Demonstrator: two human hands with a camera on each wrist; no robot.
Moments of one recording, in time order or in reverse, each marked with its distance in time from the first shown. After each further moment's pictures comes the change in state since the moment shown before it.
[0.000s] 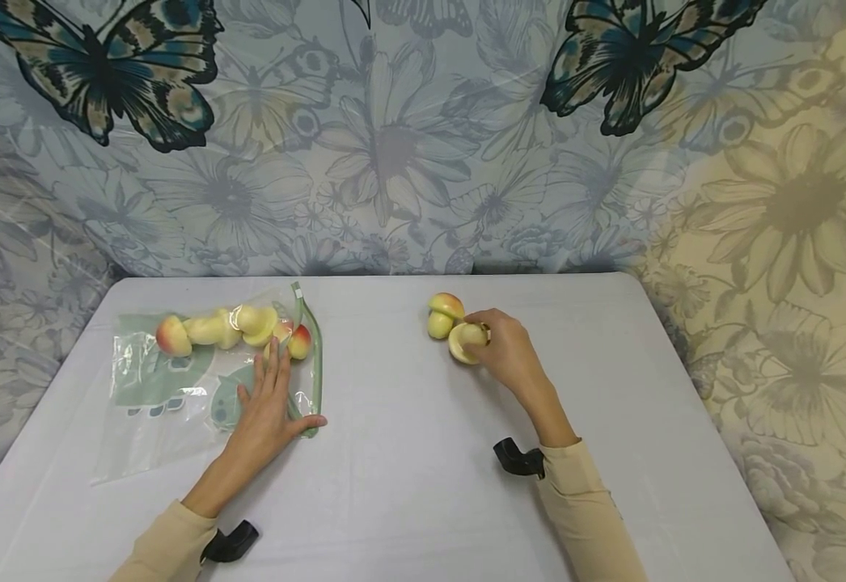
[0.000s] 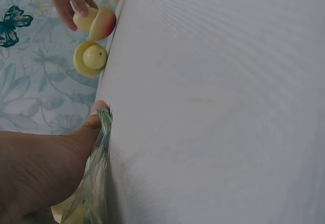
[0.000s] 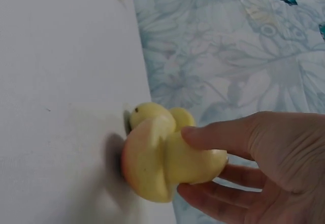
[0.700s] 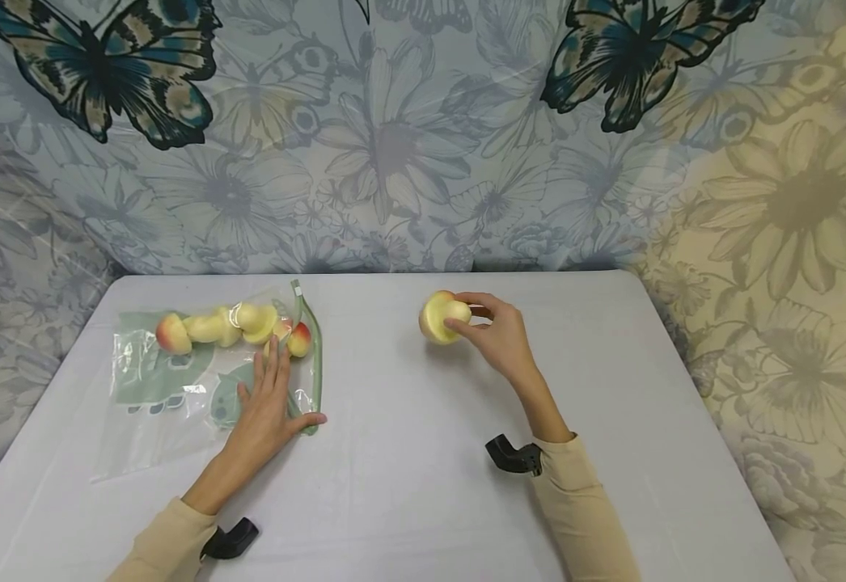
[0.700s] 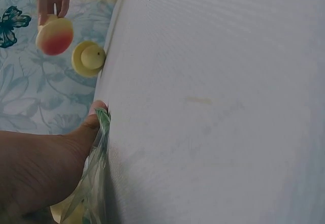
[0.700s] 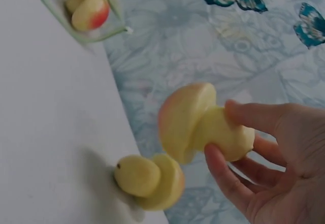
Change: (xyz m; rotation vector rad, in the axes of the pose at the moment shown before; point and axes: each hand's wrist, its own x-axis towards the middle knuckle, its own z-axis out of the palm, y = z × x) left_hand -0.001 0.001 -0.001 -0.021 -0.011 -0.006; right_hand 0.008 -0.019 -0.004 0.400 0.116 0.038
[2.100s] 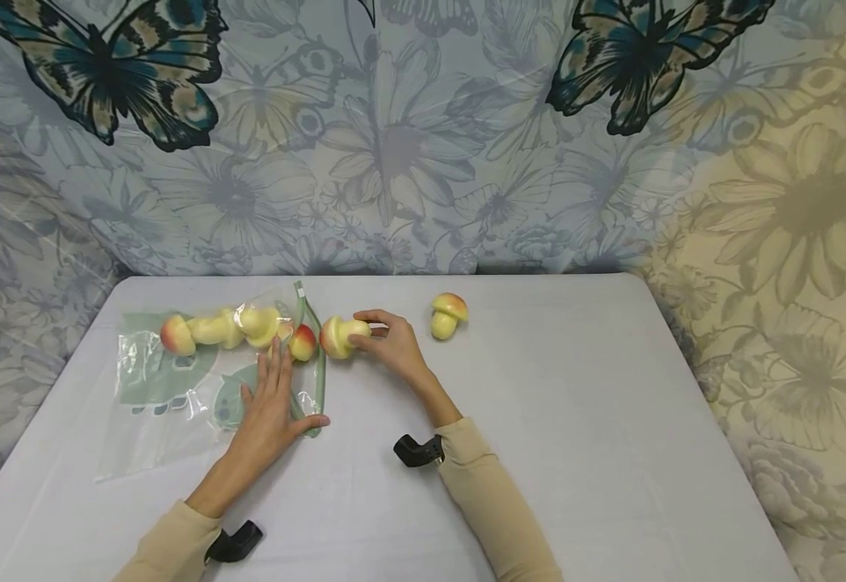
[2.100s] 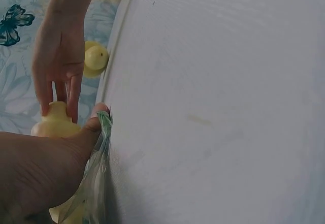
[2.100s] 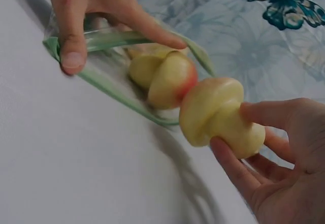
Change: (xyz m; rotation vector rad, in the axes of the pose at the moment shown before) left_hand 0.001 0.002 -0.001 0.008 -0.018 -0.033; right_hand 0.031 0.000 0.144 0.346 -0.235 0.102
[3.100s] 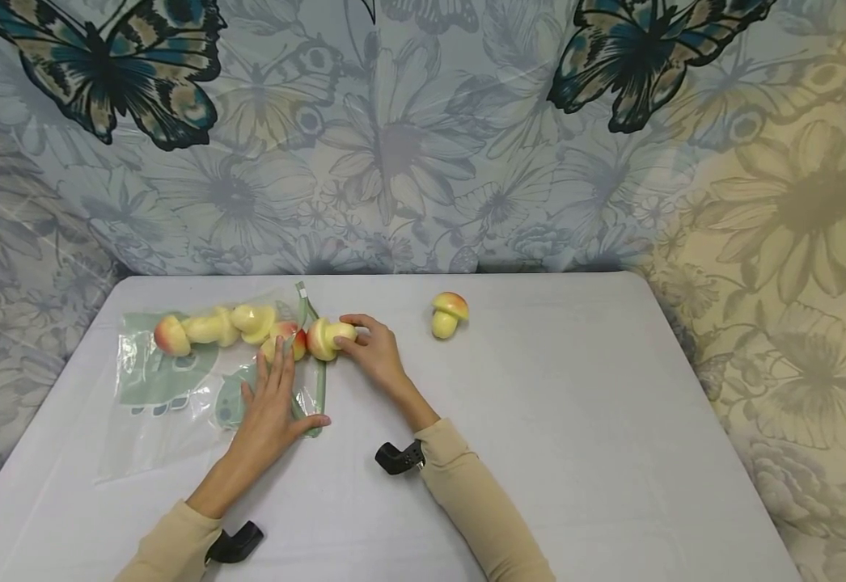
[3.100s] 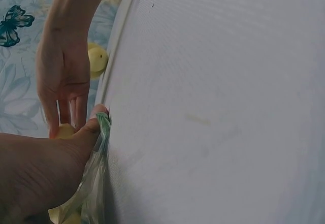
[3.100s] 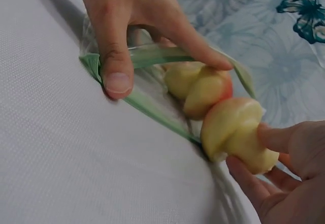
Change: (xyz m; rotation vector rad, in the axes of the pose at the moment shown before) left_hand 0.000 -0.002 0.001 0.040 0.011 0.024; right_hand 0.004 0.010 0.035 0.024 0.061 -0.065
